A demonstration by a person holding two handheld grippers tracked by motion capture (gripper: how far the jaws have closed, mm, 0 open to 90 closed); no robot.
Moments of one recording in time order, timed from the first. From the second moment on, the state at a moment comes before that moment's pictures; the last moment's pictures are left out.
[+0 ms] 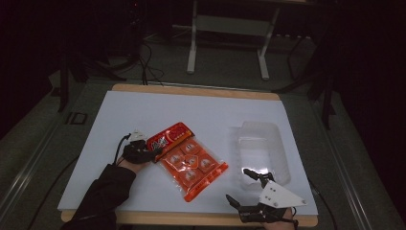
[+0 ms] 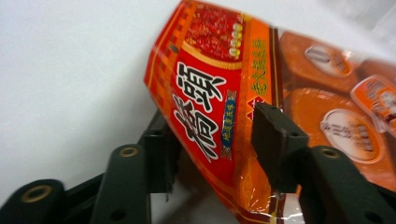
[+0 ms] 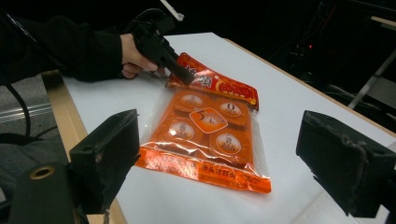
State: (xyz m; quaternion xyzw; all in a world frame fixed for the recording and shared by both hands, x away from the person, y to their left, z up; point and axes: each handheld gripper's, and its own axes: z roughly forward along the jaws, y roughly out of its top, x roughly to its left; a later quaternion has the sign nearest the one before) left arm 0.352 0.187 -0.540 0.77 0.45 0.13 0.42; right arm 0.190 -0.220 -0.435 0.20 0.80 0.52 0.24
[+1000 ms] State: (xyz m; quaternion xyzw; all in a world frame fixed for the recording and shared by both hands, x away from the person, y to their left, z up) left arm 0.329 0.170 -0.481 0.76 0.40 0.18 0.48; right arm 0.191 -0.225 -0.433 0.22 0.79 0.53 0.23
